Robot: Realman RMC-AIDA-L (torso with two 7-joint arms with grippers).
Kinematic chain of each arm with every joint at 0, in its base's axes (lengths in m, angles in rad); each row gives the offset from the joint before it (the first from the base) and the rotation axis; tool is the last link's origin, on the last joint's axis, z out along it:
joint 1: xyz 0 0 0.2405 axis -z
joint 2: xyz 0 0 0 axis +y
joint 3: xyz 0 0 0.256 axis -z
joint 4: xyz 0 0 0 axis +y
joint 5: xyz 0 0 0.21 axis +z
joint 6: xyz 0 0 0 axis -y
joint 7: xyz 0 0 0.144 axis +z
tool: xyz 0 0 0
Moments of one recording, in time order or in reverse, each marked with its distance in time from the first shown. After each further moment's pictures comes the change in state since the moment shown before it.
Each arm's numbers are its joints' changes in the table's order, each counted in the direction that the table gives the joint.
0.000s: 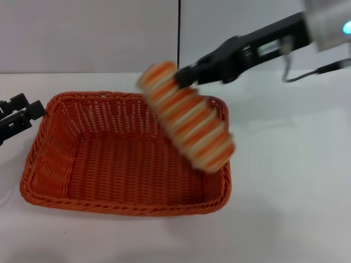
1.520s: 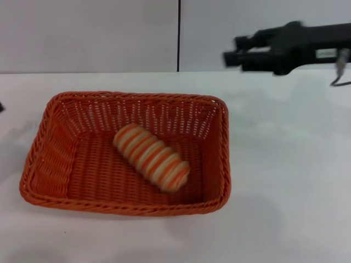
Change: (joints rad) left arm -0.017 0.003 0.183 -0.082 0.000 -0.030 0.197; right arm 0.409 0.009 0.064 -0.351 0.137 -0.231 -0.163
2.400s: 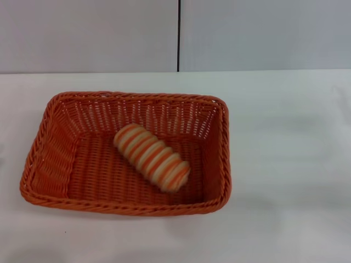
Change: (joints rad) left arm -0.048 0.001 0.482 -0.480 -0.001 -0.093 0.681; right arm 0.186 0.006 -0.096 1.170 1.309 0.008 -1.597
